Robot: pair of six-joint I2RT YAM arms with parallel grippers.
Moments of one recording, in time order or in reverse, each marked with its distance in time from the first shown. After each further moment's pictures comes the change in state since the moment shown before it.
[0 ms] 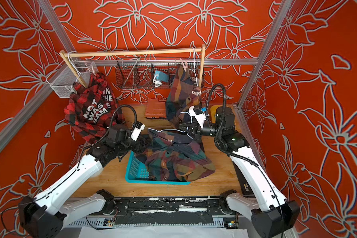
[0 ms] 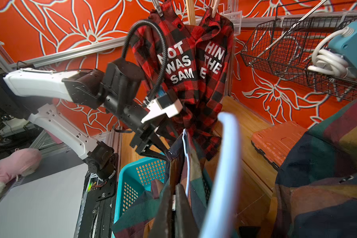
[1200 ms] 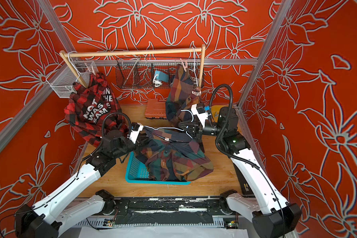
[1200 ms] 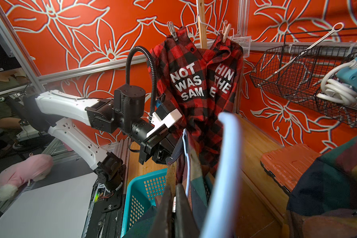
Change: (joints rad) left arm 0.000 -0.060 -0.192 0.347 0.088 -0.001; right arm 0.000 -0.026 -0.014 0.153 -0.064 0.109
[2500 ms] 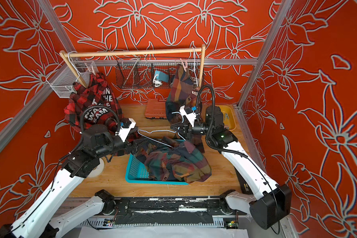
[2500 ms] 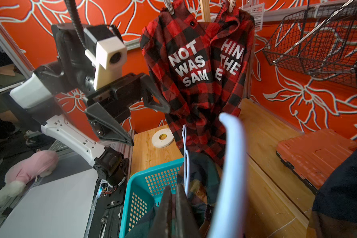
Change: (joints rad) left arm -0.013 -0.062 0.351 -0.391 0.037 0.203; right arm 0.110 0.132 0.008 -0.019 0.058 -0.040
